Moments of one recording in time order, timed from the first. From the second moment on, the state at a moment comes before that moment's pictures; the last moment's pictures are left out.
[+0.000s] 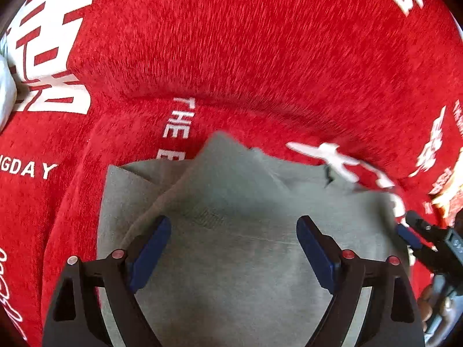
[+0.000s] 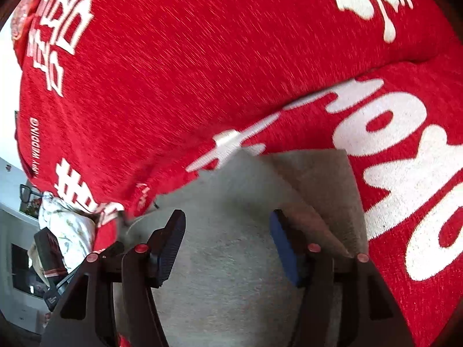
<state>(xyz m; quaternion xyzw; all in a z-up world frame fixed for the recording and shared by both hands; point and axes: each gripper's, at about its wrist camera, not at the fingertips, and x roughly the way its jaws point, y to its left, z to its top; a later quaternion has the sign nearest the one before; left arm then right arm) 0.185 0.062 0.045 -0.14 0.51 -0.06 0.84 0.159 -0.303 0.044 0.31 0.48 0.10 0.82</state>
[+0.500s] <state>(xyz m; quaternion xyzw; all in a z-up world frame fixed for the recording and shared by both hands) 0.199 0.035 0.009 -0.03 0.52 -0.03 0.85 0.196 -0.278 0.010 0.15 0.52 0.05 0.84</state>
